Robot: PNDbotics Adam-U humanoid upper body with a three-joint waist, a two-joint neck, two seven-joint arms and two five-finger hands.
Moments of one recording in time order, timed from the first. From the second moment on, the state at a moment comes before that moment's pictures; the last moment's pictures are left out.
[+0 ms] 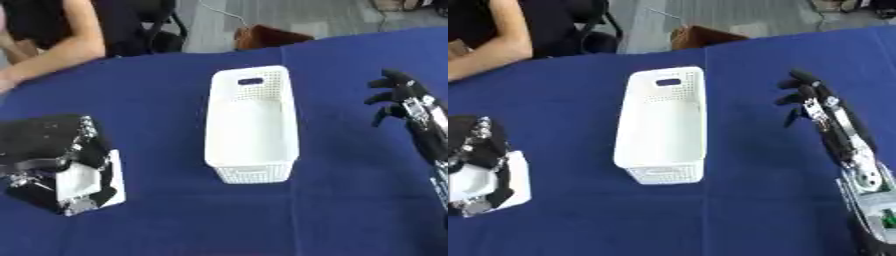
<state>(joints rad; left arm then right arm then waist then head) -0.25 1.03 -0.13 -1.83 -0.29 -0.87 -0.24 -0.53 -0.32 0.04 -1.47 0.00 -0.23 0.27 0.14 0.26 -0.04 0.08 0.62</state>
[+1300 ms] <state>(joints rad) -0.43 1.03 -0.14 -1.76 -0.12 -0.81 -0.29 -0.53 -0.32 0.05 -1.47 0.01 -0.23 0.29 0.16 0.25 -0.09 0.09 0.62</state>
